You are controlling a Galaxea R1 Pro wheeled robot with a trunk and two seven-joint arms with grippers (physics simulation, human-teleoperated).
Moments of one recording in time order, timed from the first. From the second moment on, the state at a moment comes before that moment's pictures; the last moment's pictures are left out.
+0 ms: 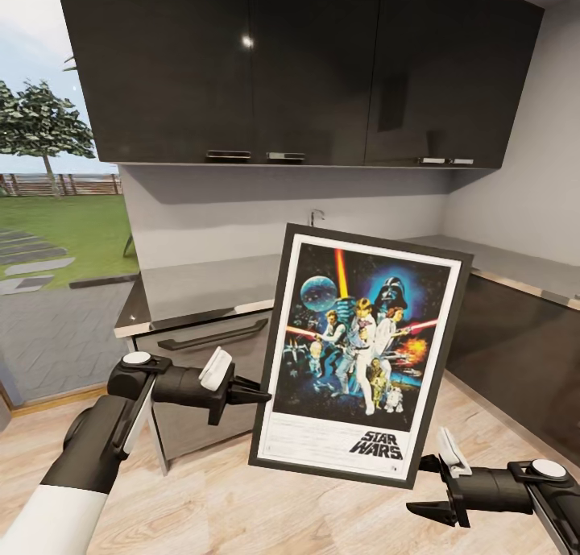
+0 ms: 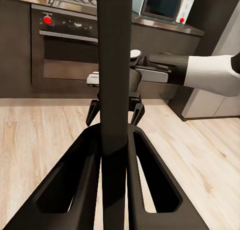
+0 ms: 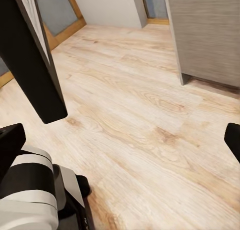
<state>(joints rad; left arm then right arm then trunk) -0.58 0.11 -0.10 -1.38 0.00 0.62 -1.57 -0.33 -0.39 -0.10 -0.94 0.00 0.14 1.56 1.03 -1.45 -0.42</state>
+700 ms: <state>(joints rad) -0.58 0.09 -0.10 -1.38 0.00 0.62 -1.57 -0.33 -0.39 -0.10 -0.94 0.00 0.14 1.56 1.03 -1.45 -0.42</state>
